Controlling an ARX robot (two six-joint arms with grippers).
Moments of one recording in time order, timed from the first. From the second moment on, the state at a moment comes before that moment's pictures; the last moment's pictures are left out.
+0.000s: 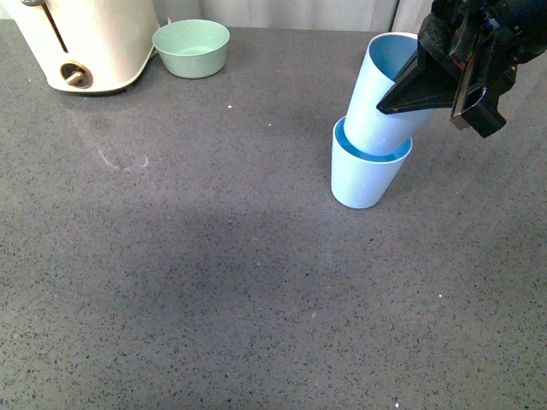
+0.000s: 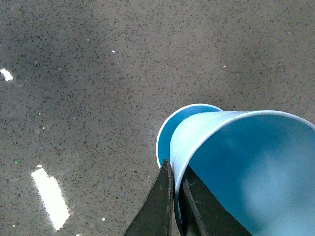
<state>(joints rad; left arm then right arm) 0.00 0.01 0.01 0.00 0.00 -0.01 0.33 1.74 1.22 -0.46 -0.32 -0.80</state>
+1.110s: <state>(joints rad) 0.00 0.01 0.01 0.00 0.00 -0.01 0.13 1.33 0.93 -0.04 -0.34 -0.41</state>
